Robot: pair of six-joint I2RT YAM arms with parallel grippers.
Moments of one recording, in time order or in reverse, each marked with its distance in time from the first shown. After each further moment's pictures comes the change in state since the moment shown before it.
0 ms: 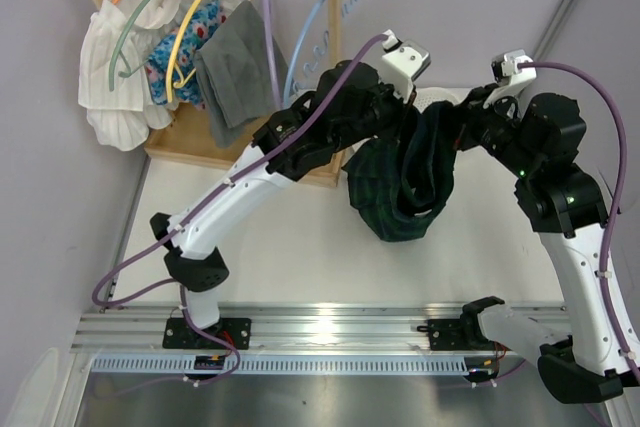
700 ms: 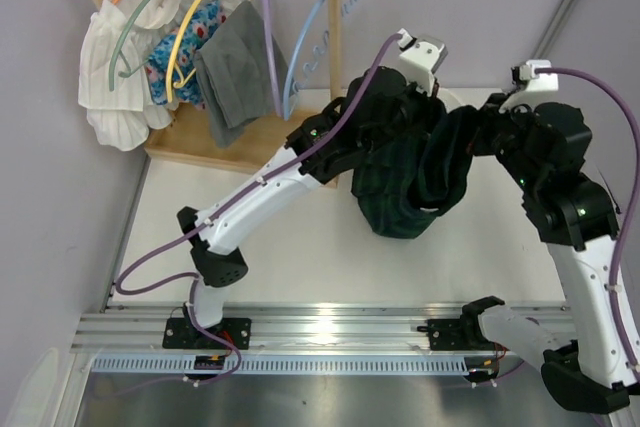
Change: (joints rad) left arm -0.037 0.118 0.061 0.138 -0.106 -0.122; right arm 0.024 -0.026 0.006 -0.090 0.249 0.067
